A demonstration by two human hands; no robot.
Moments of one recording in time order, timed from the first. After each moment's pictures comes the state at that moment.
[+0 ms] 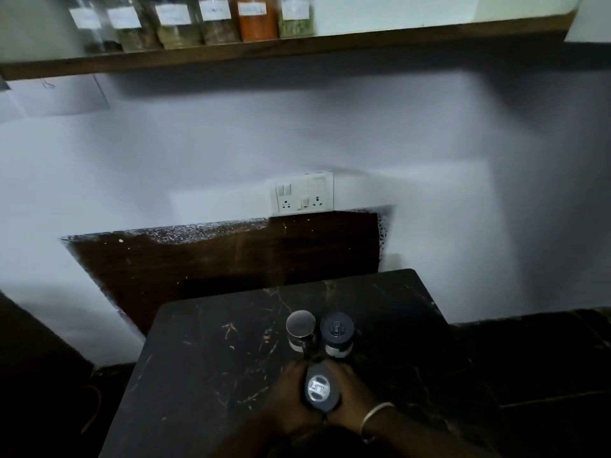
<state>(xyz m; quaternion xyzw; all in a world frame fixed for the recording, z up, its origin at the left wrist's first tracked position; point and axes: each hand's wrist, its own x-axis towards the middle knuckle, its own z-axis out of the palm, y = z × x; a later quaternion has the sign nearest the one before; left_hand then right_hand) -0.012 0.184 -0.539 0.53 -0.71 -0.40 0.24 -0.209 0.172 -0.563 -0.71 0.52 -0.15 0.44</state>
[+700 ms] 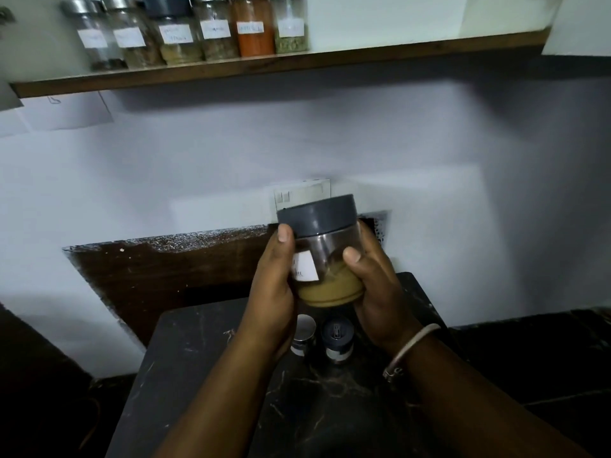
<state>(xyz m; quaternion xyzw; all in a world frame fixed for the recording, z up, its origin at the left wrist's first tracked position) -0.061 0.193 -0.254 0.33 -0.47 -0.53 0.62 -0.194 0.174 -0.280 -0.52 0.22 -0.61 0.56</state>
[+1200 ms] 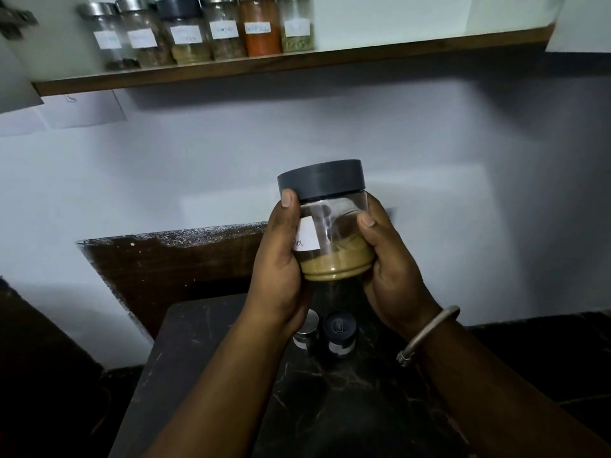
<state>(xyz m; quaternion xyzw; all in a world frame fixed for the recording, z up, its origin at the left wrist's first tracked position) -0.079 0.208 -0.218 0.28 -0.42 -0.57 0.65 -0.199 0.186 -0.244 -0.53 0.19 -0.61 0.56</state>
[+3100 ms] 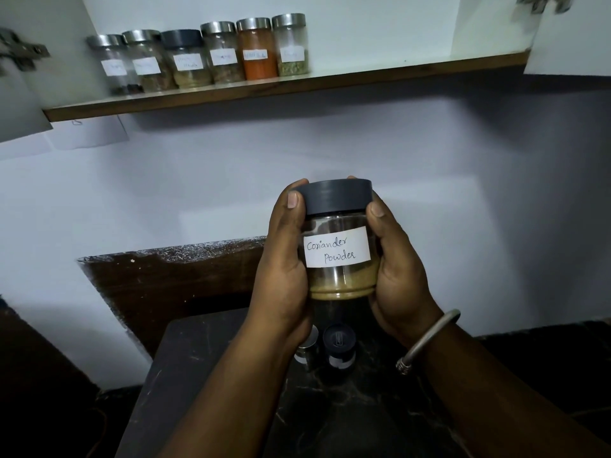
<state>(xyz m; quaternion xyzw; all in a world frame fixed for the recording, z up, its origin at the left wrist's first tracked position) -0.085 0.217 -0.201 0.31 -0.45 -0.56 0.63 -0.201 0.198 -0.220 -0.48 0.22 -0.64 0.56</state>
